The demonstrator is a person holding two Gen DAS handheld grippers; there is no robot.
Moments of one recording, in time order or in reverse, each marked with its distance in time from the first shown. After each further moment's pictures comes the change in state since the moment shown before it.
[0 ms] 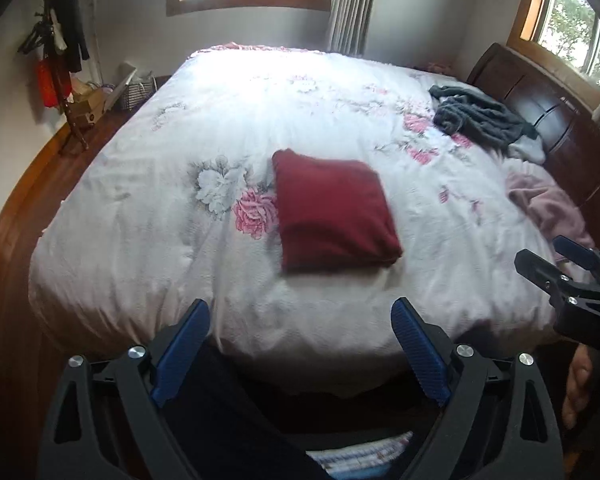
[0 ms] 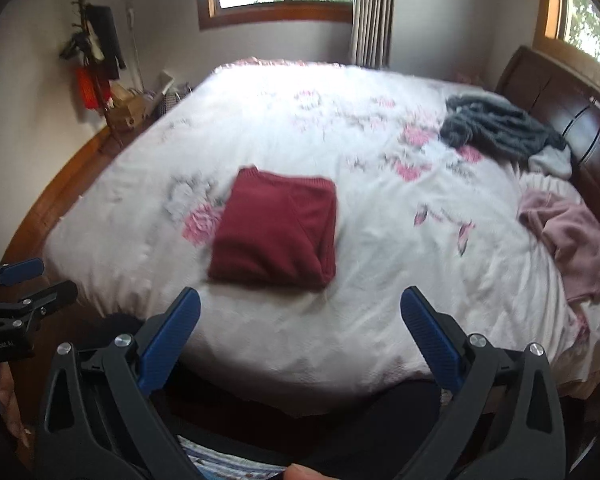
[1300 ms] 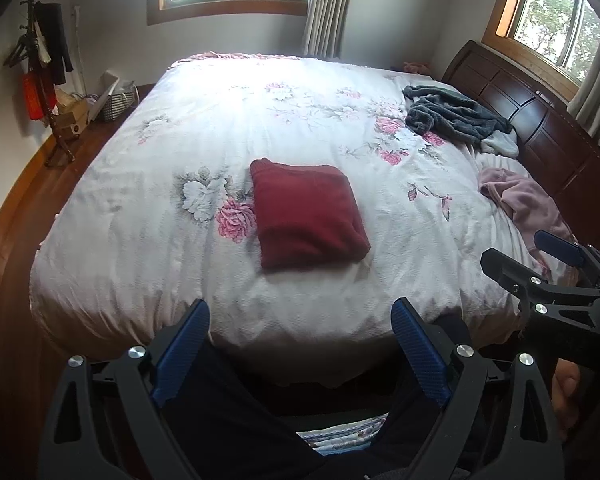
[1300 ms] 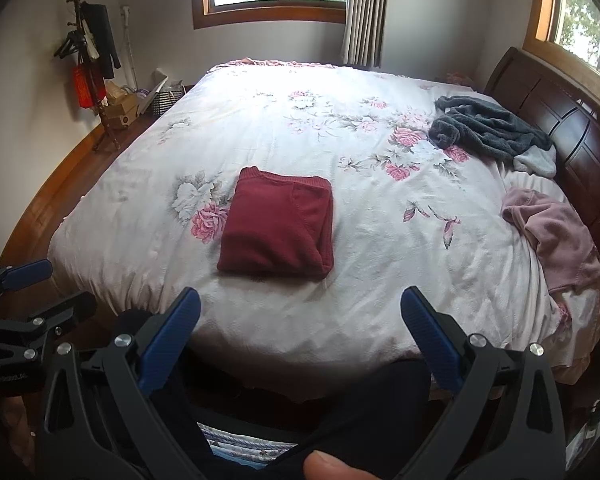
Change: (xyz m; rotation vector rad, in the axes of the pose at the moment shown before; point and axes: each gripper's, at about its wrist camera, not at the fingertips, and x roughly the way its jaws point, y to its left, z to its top) left arm -0.034 -0.025 -0.008 0.051 0.020 -0.034; right arm -0.045 0.022 0.001 0.008 0.034 -0.035
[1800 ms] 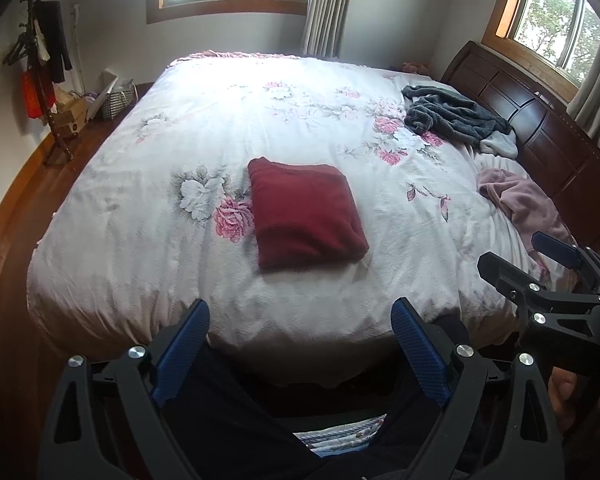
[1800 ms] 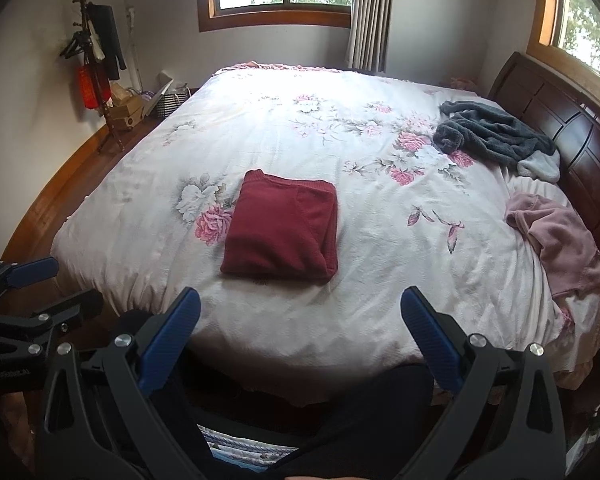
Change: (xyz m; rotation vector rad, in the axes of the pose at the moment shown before) left arm 0.002 0.001 0.003 -0.001 0.006 -0.006; right arm 0.005 0.002 -0.001 -0.011 -0.020 0.016
